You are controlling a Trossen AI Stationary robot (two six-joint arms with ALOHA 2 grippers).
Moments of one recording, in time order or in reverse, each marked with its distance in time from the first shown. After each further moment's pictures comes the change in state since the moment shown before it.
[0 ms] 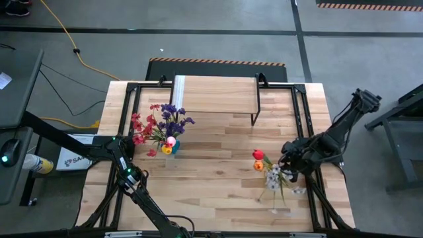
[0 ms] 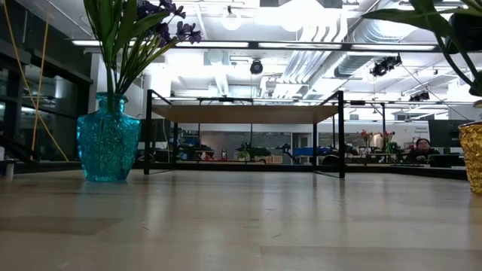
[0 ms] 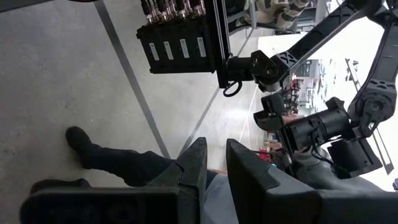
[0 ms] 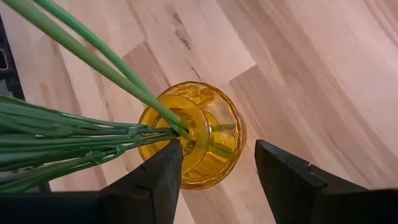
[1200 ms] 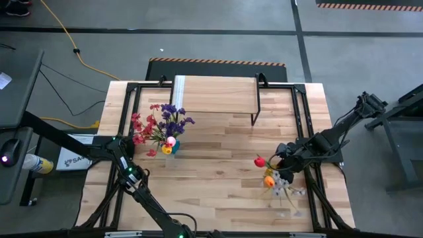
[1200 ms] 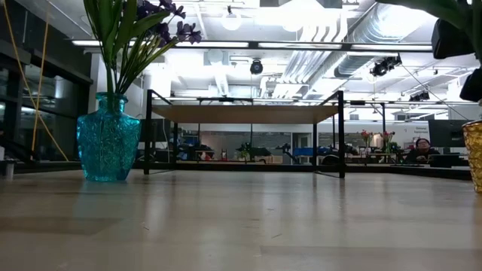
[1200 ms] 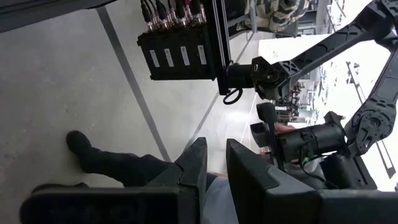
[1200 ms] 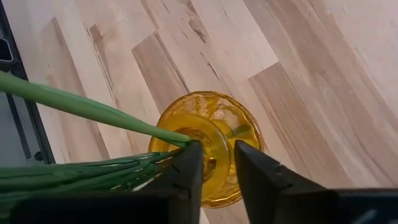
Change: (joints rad) left arm 0.020 0.000 0.000 -0.002 0.009 0.006; right arm -0.147 0.123 0.002 0.056 -0.134 -0.143
